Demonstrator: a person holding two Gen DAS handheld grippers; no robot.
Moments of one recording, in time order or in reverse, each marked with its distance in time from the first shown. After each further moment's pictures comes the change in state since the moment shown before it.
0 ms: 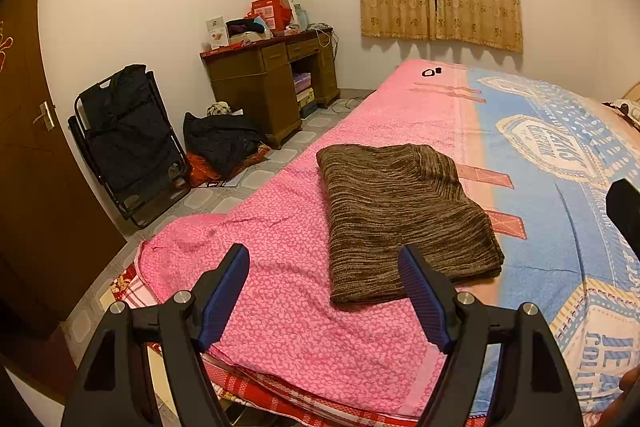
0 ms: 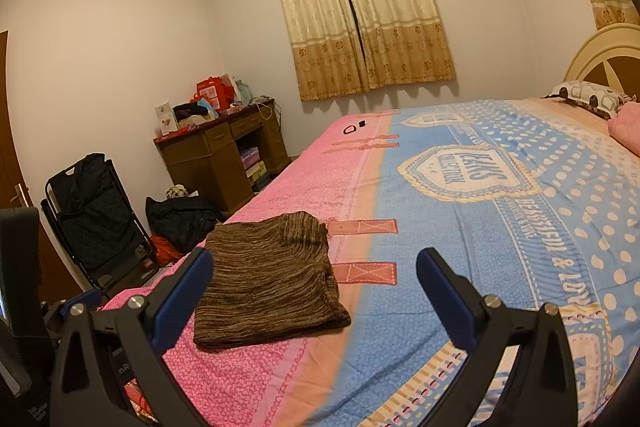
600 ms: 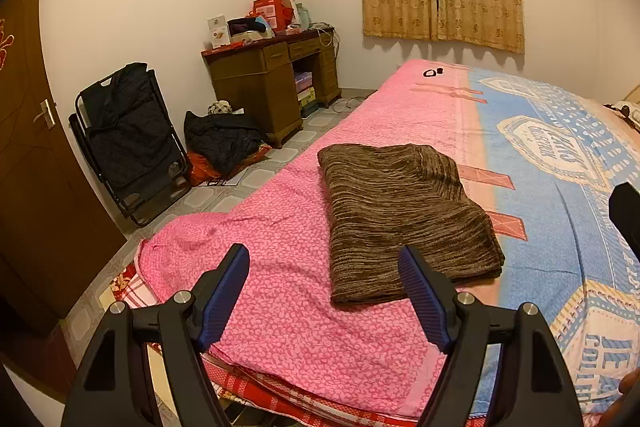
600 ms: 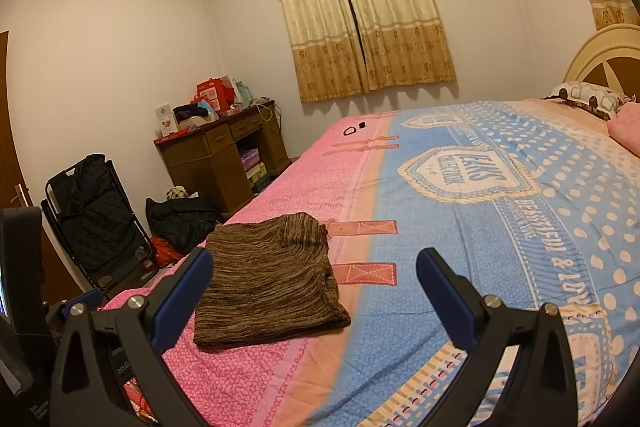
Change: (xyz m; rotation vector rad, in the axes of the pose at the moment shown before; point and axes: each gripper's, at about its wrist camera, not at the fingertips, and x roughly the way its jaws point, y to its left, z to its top) left arm 0.000 0.001 0.001 -0.005 0.000 0.005; right arm -0.001 0.002 0.001 0.000 -0.006 -0.005
